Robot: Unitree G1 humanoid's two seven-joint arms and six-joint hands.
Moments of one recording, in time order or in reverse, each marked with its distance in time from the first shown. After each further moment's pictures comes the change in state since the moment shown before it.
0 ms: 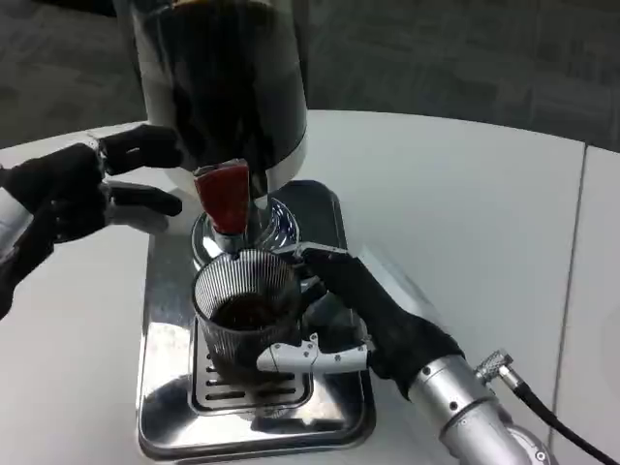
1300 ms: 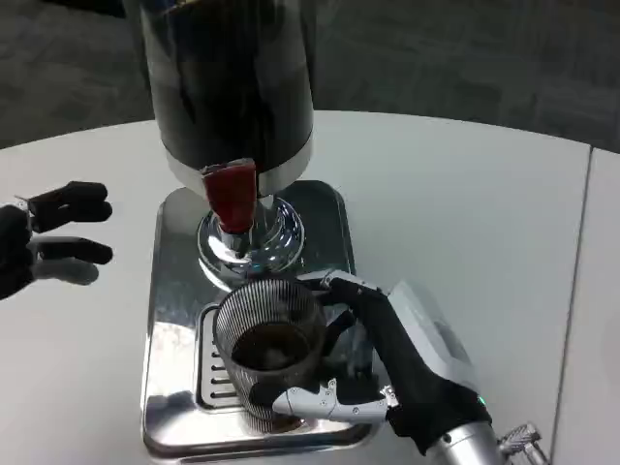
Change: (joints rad) left arm 0.262 -0.044 0.140 -0.095 0.057 -0.094 0.057; right arm 0.211 0.008 0.027 -0.062 -0.155 -0.158 -0.238
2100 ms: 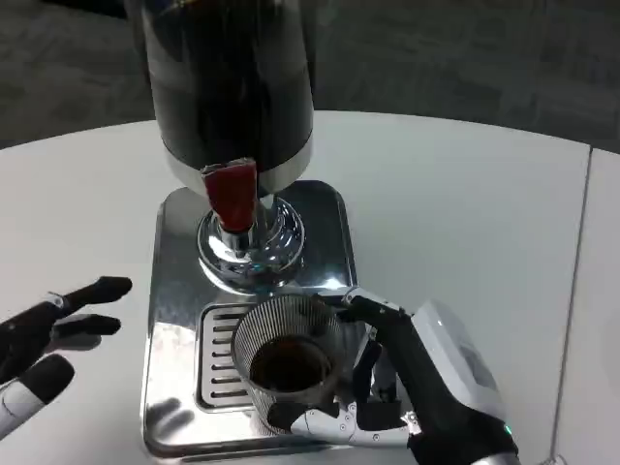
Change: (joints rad) left arm 0.171 -0.063 -0.042 0.000 0.200 -0.213 0.052; right arm 0.120 -0.010 -0.018 -0.107 -0.042 -0.002 -0.006
